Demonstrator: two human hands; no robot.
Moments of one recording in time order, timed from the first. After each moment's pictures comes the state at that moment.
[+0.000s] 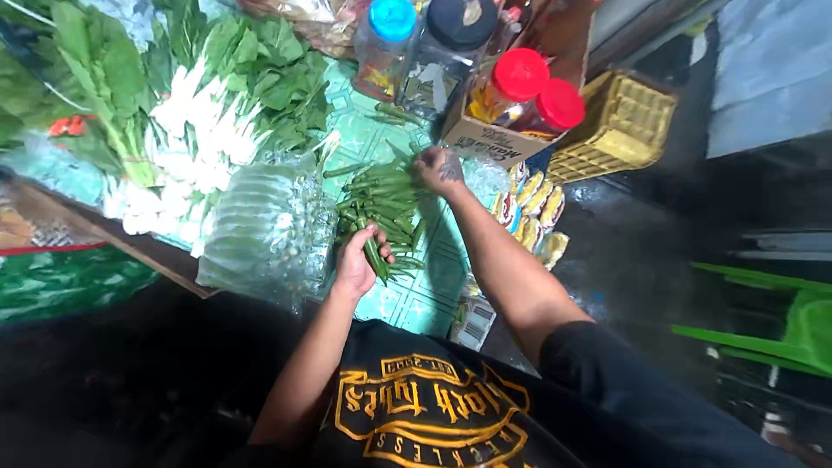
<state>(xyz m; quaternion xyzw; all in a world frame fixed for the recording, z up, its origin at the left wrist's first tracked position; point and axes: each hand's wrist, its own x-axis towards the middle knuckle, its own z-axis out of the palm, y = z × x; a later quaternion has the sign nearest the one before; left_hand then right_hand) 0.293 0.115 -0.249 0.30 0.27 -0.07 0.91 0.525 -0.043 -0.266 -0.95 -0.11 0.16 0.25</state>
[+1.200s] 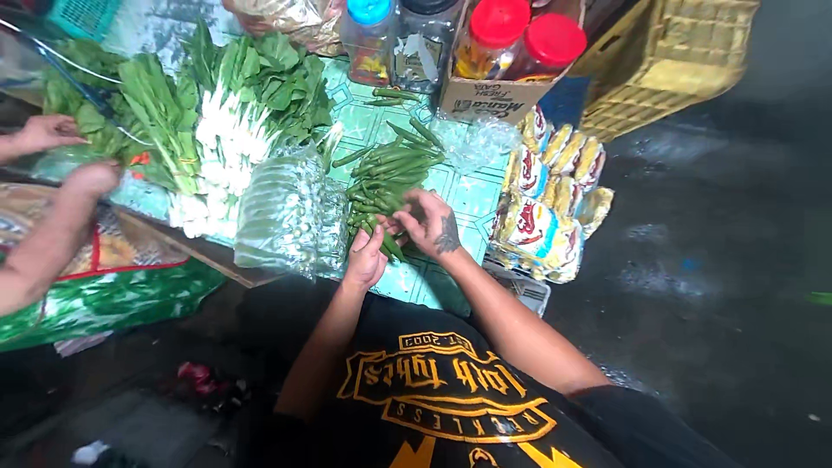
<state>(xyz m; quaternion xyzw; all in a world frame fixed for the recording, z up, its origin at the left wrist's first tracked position) 0.239 0.111 -0.271 0.39 0.12 -0.05 0.91 0.317 -0.043 -0.240 -0.87 -0.21 -0.04 0.44</state>
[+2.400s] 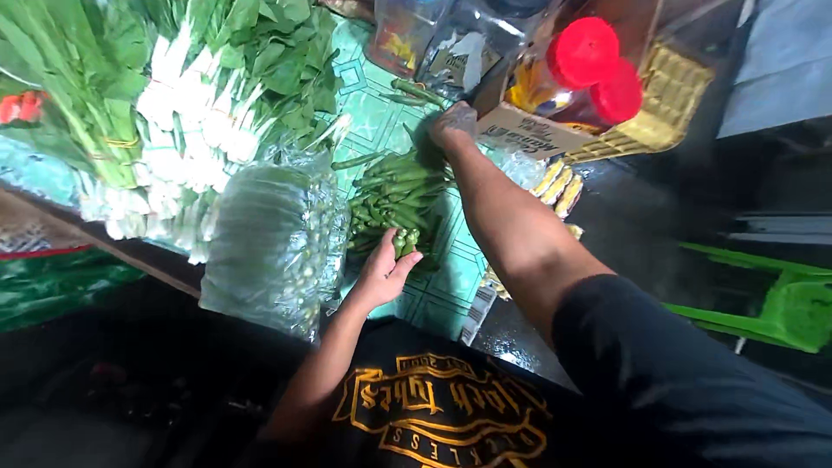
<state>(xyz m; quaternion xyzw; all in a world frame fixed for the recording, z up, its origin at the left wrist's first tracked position) 0.291 0.130 -0.263 0.68 0.05 -0.13 0.72 0.583 0.037 -0.259 -0.96 0.14 0.21 0.07</state>
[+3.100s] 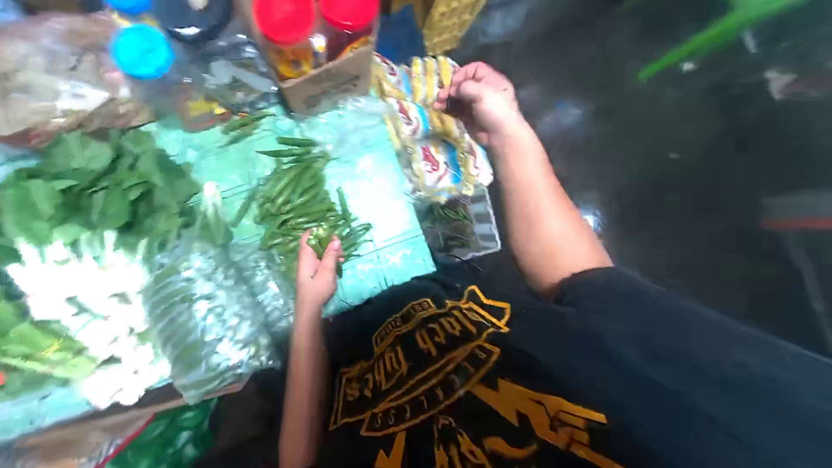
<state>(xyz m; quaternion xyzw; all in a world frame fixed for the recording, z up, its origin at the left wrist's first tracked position) 0.286 0.107 -0.233 0.71 -0.02 -0.20 0.67 0.386 -0.279 -0.187 -0.65 0.21 -0.06 0.72</state>
